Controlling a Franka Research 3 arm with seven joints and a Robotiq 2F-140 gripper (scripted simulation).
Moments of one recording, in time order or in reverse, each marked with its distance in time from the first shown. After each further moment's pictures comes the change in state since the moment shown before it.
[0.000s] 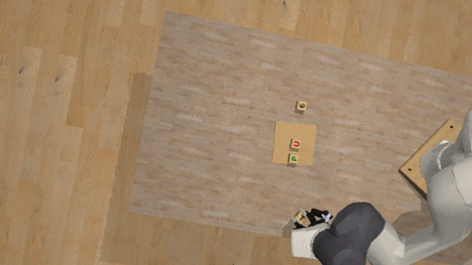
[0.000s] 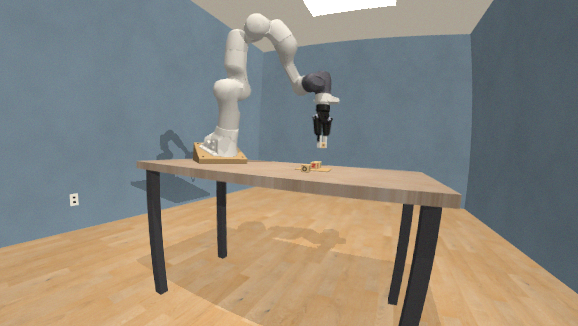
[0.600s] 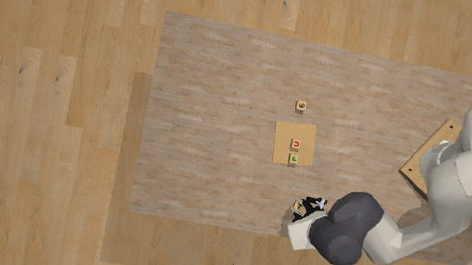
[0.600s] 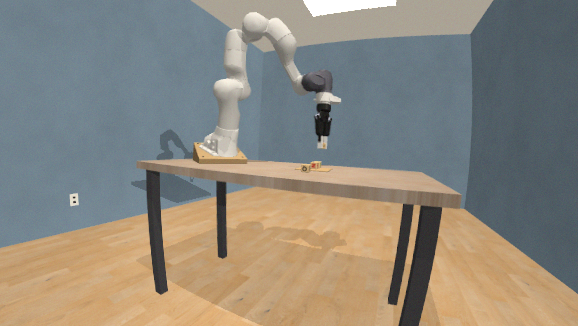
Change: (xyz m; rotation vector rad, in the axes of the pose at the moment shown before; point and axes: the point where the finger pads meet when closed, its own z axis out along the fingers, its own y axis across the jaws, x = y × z) arm 0.027 0.020 0.004 -0.016 0.005 -0.199
